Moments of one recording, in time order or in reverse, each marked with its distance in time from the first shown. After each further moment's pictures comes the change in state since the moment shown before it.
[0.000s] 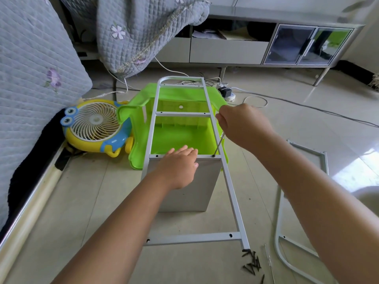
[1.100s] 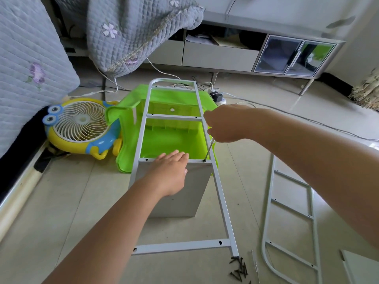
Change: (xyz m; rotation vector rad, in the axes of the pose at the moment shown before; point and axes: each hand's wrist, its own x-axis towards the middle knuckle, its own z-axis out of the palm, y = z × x) left_hand 0.005 -0.001 0.003 0.035 -0.016 -0.011; right_hand 0.026 -0.006 -0.025 -0.319 -0.417 -0.244
